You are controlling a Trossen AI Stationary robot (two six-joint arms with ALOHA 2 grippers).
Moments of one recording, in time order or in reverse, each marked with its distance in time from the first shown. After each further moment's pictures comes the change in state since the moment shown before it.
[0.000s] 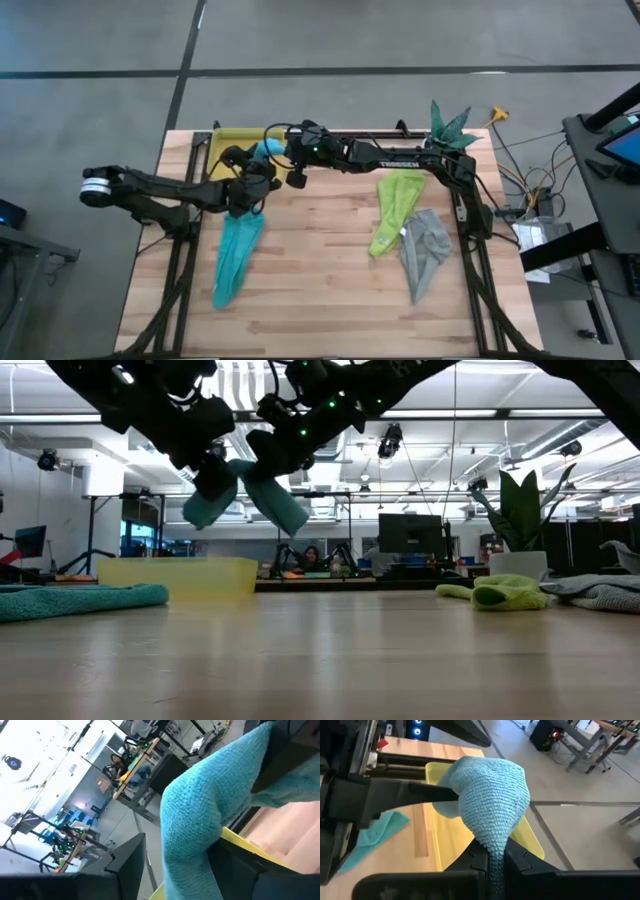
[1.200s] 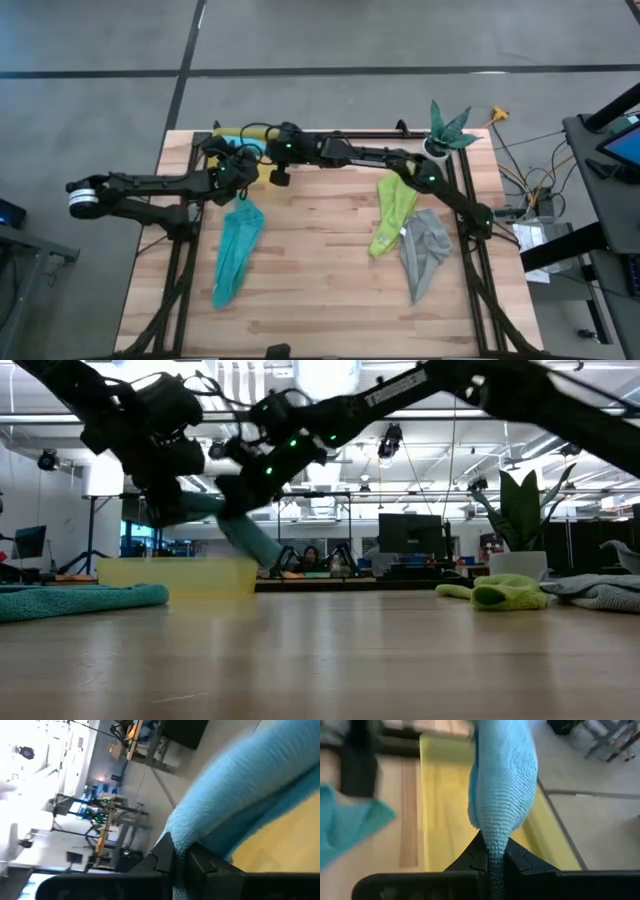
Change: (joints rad) left arm 0.241 -0.155 -0.090 -0.333 0.032 0.071; right arm -0.036 0.381 0.489 -0.216 -0.066 -0.038
